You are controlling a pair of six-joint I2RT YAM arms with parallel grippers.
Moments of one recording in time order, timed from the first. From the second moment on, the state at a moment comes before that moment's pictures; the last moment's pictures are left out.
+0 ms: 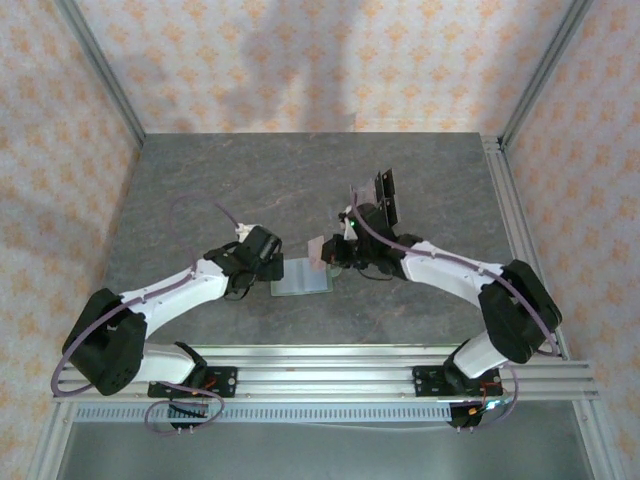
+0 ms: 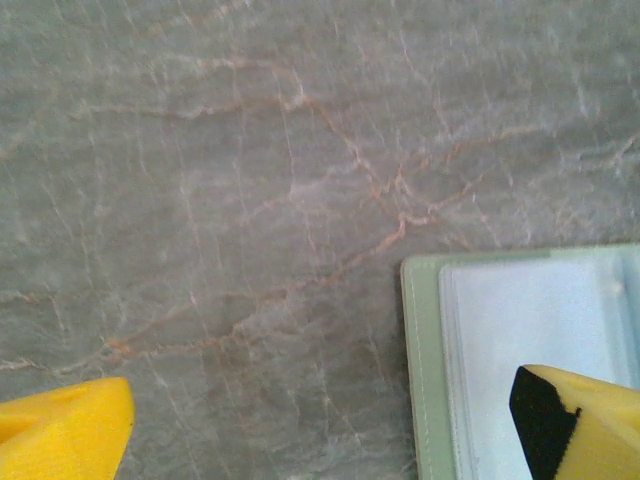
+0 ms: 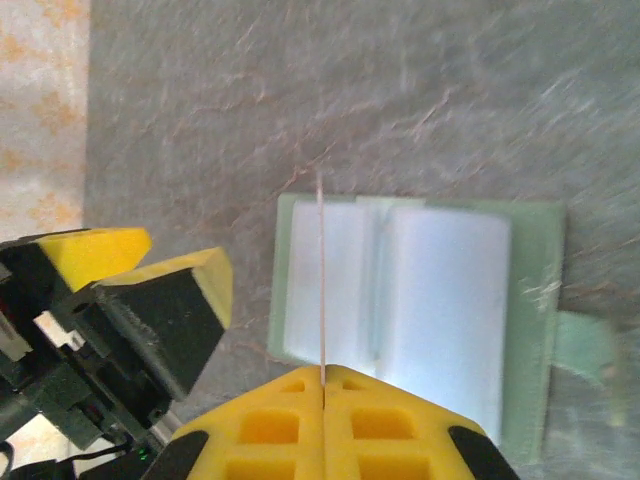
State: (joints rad) left arm -0.57 1.33 0.73 -0.51 -0.36 -0.59; right arm 0.70 1.51 0.88 -0.12 -0.36 0.82
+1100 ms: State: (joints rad) left arm -0.66 1.53 0.77 -0.56 -0.47 -0.68; right arm 0.71 1.64 0.70 0.20 -0.35 0.91
